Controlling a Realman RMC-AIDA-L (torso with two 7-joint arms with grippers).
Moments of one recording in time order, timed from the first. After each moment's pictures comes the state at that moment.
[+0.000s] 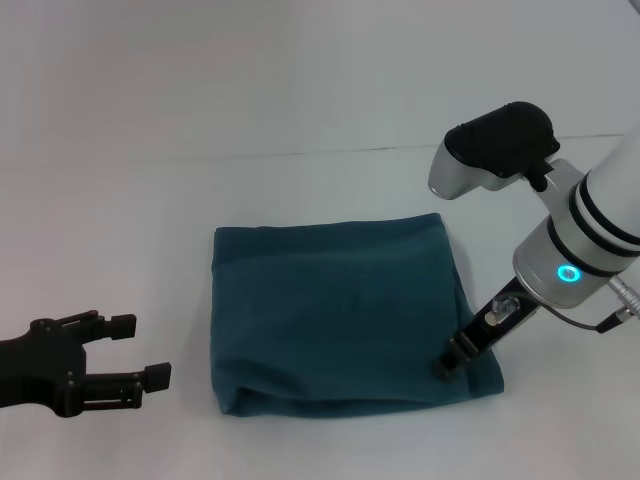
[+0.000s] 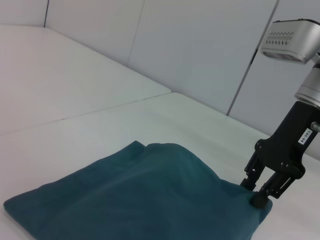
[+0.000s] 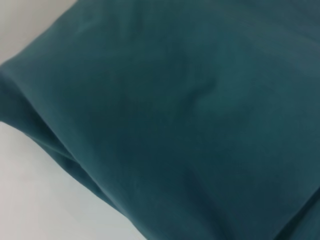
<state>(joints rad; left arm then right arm) -0.44 -2.14 0.46 1.00 2.23 1.80 -1.57 0.72 2.10 -1.38 -1.20 -2.65 -1.58 2.81</state>
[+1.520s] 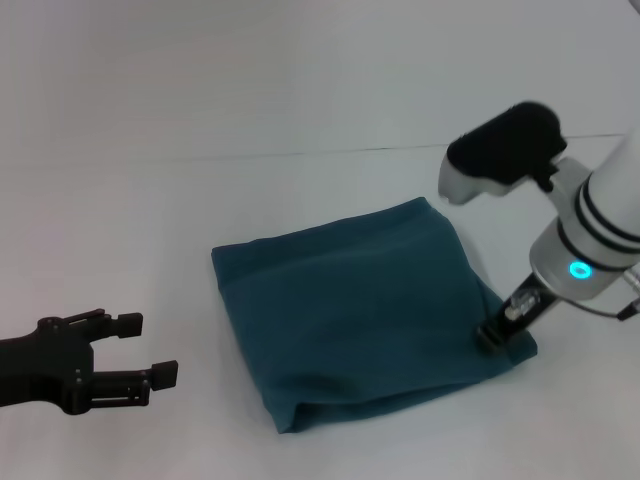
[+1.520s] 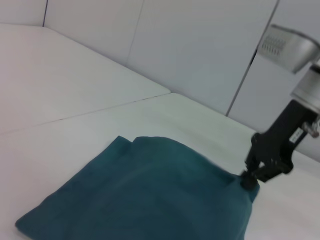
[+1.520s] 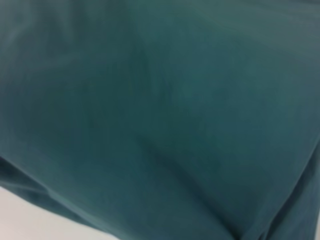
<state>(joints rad) -0.45 -2.15 0.46 1.00 2.23 1.79 -1.58 0.72 2.10 -1.43 -1.21 -2.79 -1.56 2.84</state>
